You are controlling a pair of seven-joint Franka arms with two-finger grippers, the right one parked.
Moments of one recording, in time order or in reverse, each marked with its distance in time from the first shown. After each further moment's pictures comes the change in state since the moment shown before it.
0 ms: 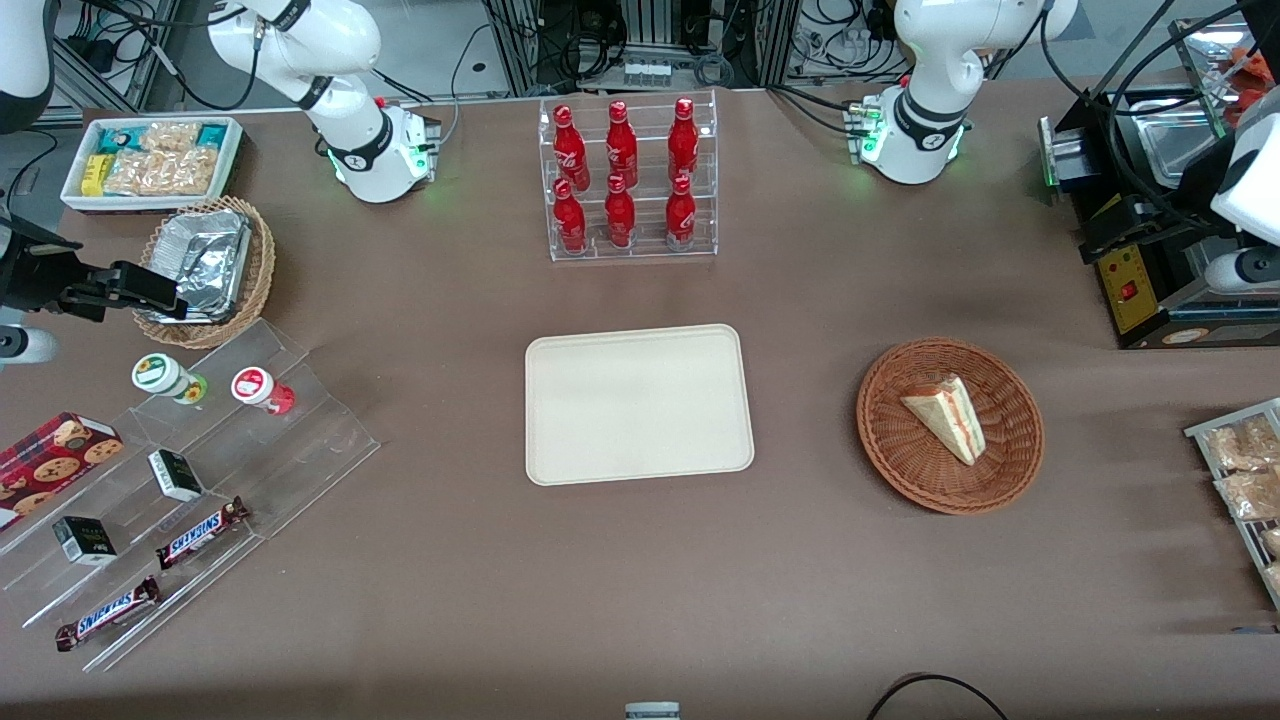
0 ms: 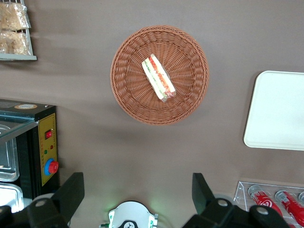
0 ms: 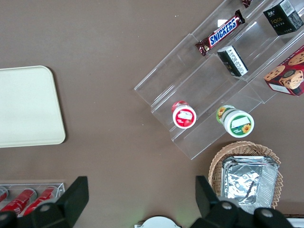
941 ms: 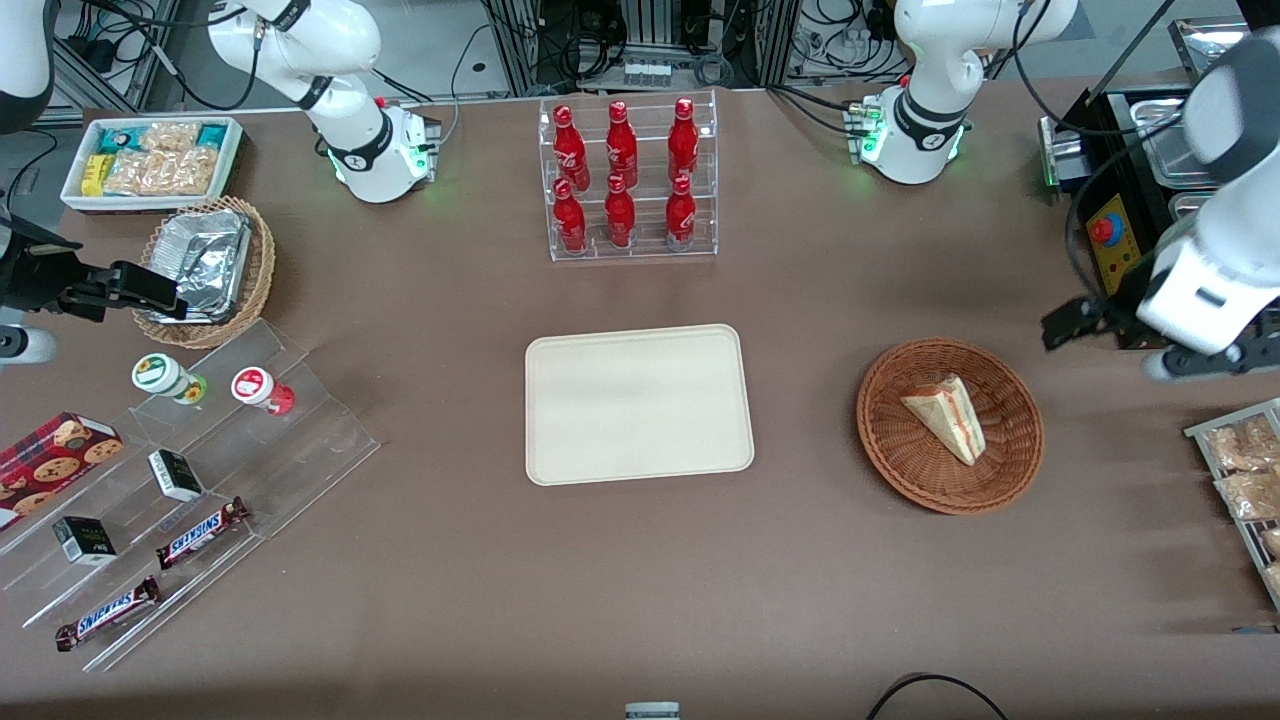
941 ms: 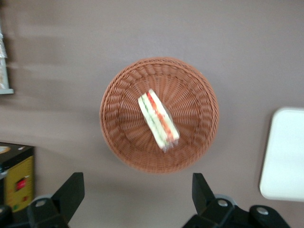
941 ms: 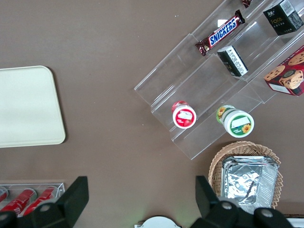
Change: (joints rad) arm 0.006 0.022 0.020 -0.362 0.001 0.503 -0.031
